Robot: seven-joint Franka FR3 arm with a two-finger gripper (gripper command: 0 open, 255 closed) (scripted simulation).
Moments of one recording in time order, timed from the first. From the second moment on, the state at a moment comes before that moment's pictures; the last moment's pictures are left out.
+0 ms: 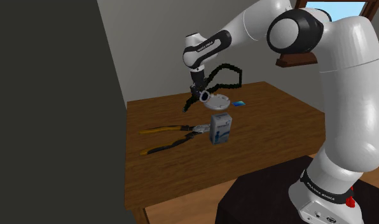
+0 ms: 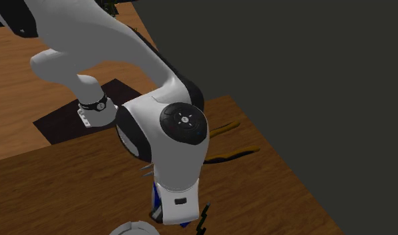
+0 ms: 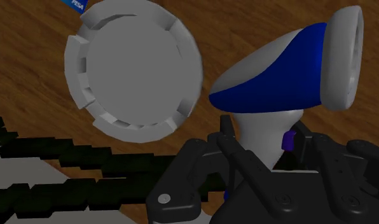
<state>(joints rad) -0.13 0.52 -0.01 -1.56 -0.14 1.99 -0.16</state>
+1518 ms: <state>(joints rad) -0.31 0.68 -0.07 -1.48 -0.13 2.09 -0.37</state>
